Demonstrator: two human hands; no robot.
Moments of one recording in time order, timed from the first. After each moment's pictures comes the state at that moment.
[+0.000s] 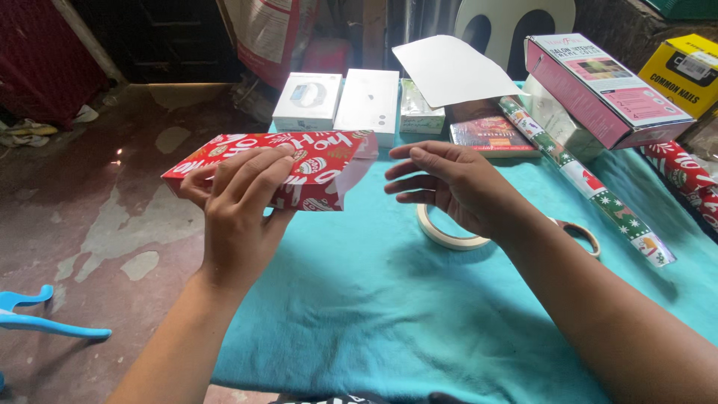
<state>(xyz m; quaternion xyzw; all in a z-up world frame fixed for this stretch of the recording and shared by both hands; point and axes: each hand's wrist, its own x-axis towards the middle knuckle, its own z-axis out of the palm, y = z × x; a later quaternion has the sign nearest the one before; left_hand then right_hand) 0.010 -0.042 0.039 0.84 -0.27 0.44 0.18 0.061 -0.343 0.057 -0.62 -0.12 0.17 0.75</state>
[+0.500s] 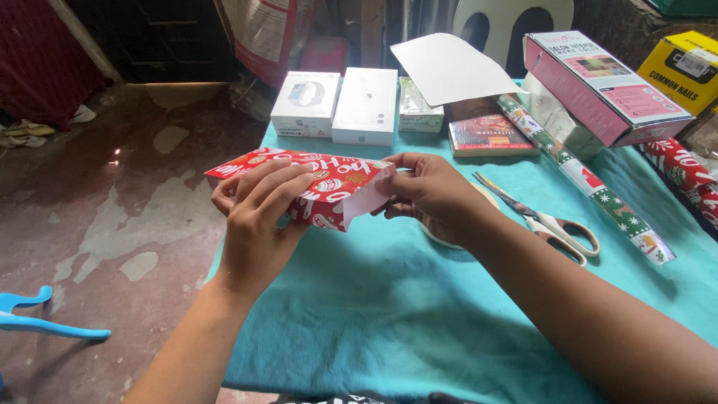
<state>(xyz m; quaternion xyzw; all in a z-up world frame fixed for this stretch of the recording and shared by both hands) 0.012 -0.051 0.019 0.84 -0.28 0.40 0.23 0.063 -0.310 0.042 -0.63 -0.02 0.19 0.75</state>
